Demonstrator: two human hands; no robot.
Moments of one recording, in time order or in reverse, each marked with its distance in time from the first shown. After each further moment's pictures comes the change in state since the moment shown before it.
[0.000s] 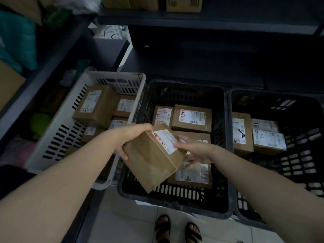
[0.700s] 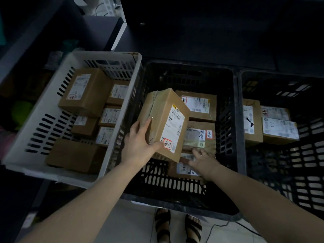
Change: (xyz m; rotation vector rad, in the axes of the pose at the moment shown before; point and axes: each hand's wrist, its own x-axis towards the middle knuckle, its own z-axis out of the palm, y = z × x) left_hand 0.074 -0.054 0.078 0.085 0.447 0.497; right_hand 0.072 0.109 -0.015 -1.655 0.139 -0.011
